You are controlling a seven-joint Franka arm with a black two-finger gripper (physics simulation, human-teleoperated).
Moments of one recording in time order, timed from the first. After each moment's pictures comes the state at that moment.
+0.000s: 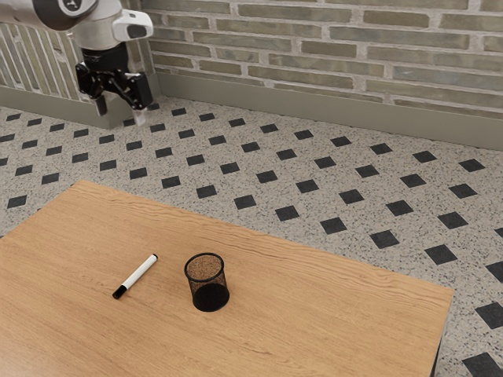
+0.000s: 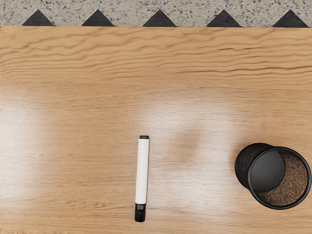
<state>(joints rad) -0.02 -0.01 0.06 -1.54 0.08 1.55 0.01</state>
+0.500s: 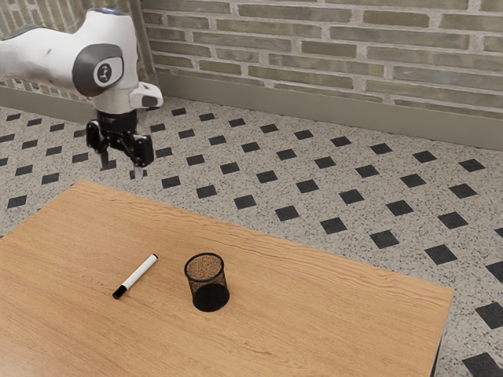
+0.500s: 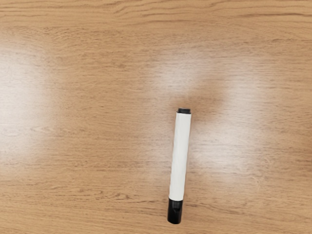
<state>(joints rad) 0.05 0.11 0.06 -1.74 0.14 1.71 0.01</state>
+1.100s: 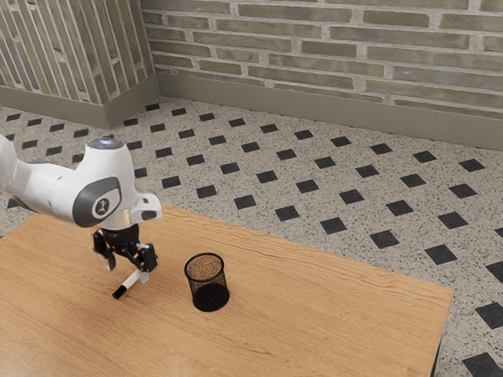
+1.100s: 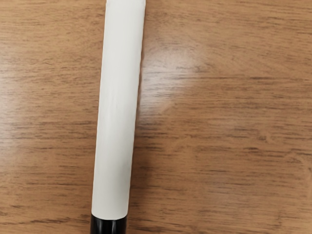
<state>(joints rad) 0.04 0.06 0.09 -2.37 0.10 2.33 -0.02</state>
